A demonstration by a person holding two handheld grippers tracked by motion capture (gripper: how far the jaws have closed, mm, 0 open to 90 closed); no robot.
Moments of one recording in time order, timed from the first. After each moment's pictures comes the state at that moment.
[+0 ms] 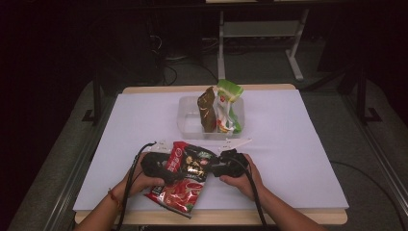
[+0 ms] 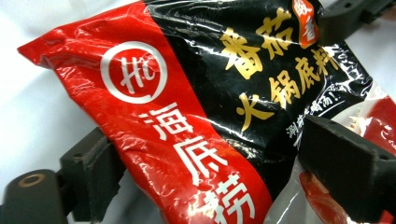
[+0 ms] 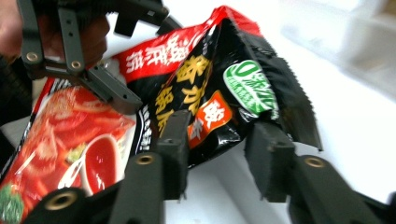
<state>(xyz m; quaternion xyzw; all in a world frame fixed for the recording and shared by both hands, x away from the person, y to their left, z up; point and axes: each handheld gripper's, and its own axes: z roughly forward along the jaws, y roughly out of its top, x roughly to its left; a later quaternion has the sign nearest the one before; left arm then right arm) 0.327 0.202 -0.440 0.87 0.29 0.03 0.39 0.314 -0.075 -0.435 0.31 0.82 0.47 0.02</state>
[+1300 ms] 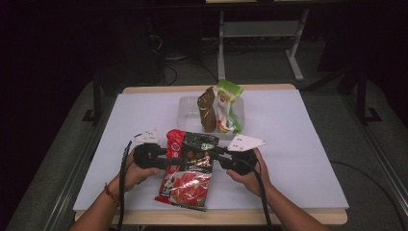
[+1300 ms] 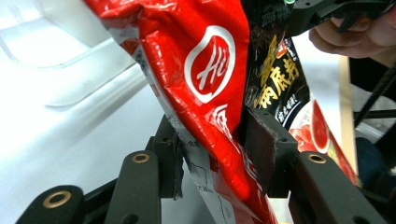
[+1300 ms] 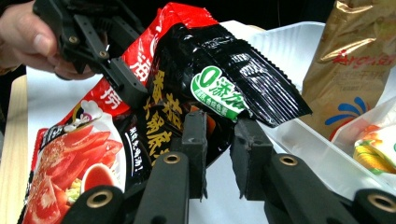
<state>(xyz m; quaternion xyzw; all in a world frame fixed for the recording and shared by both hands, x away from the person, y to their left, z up) 0.332 0.222 -0.411 0.84 0.26 0.00 0.48 0.300 -0.090 -0.402 0.25 0.80 0.53 0.15</state>
